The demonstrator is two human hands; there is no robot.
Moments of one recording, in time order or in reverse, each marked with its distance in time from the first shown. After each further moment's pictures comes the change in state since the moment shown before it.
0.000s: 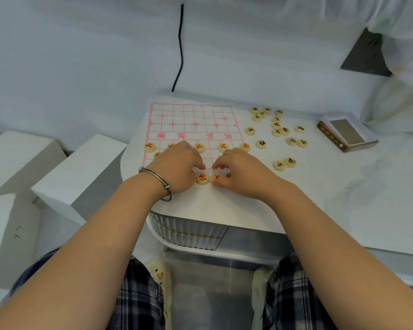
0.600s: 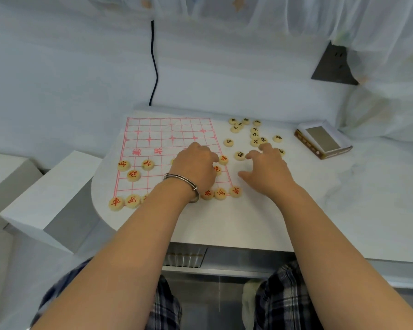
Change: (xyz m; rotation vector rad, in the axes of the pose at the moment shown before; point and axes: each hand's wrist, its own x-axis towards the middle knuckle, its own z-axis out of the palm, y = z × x) left_hand 0.062 0.059 0.003 -0.035 0.114 -0.073; right_hand -0.016 0.070 -0.024 -0.082 0.128 0.525
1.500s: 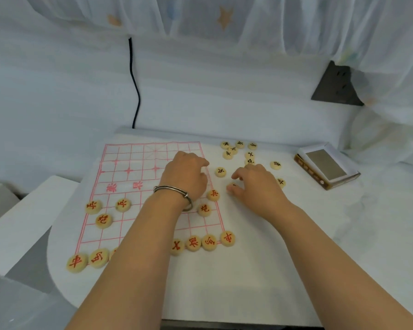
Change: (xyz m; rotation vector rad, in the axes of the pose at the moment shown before) left_hand 0.078 -0.014 0.007 -0.148 0.018 -0.112; right_hand 0.066 0.018 0.011 0.063 0.015 -0.165
